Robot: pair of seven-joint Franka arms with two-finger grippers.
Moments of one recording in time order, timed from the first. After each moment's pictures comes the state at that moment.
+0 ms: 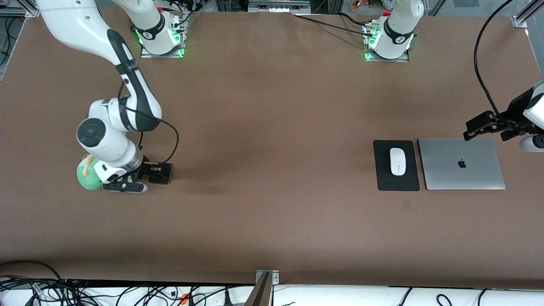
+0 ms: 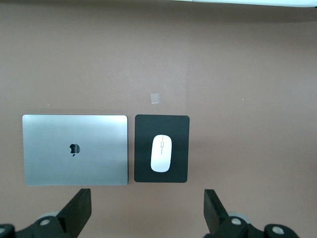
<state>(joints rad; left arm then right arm) 0.13 0.18 -0.13 -1.42 -0.01 1.63 -0.04 0.20 0.47 -0.04 -1.81 0.02 2.40 0.22</state>
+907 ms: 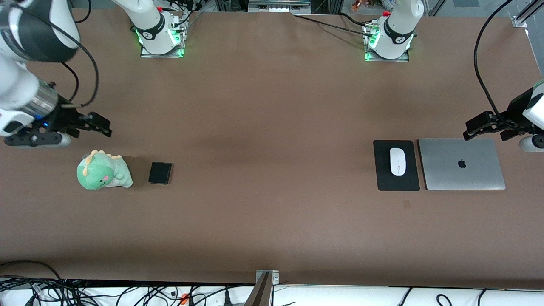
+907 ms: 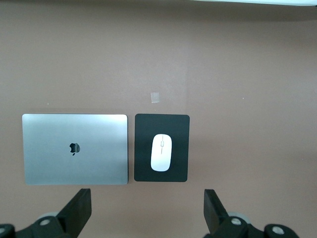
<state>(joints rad) 0.13 0.18 -0.13 -1.42 -0.01 1.62 -0.04 0.15 0.05 -0.13 -1.76 0.06 1.83 0.00</state>
